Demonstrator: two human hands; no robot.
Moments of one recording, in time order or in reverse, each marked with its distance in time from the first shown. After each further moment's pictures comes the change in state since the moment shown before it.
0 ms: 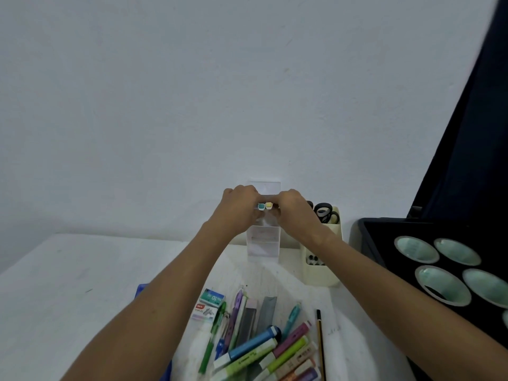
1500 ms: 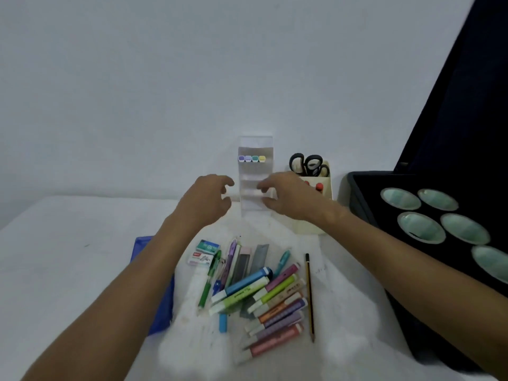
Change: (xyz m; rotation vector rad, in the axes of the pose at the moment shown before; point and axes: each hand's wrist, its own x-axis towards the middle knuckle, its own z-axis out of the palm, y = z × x) left_hand -0.089 -0.012 0.010 -0.255 -0.059 -0.192; right_hand -0.064 -0.015 -0.006 -0.023 -0.218 -0.028
